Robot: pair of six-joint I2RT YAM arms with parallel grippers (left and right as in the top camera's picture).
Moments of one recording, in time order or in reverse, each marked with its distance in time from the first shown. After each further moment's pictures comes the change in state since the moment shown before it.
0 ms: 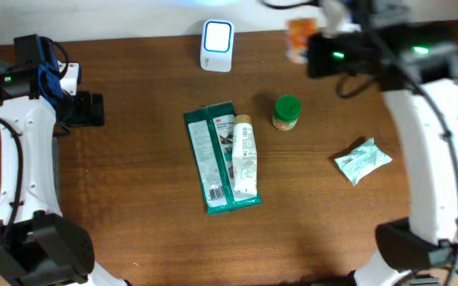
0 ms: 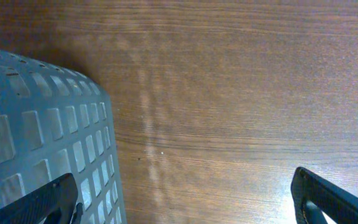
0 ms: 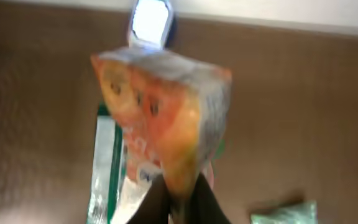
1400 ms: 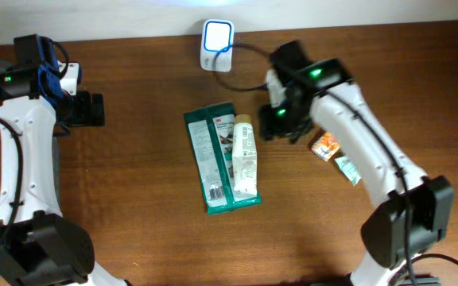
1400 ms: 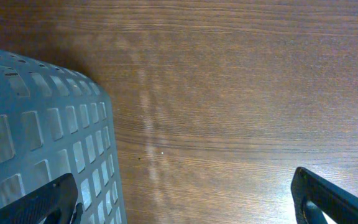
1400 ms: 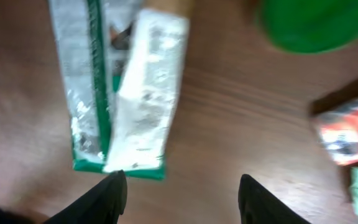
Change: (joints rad) left arm 0.000 0.000 -0.001 0.000 0.000 0.000; right arm 0.171 0.050 -0.610 0.174 -0.035 0.131
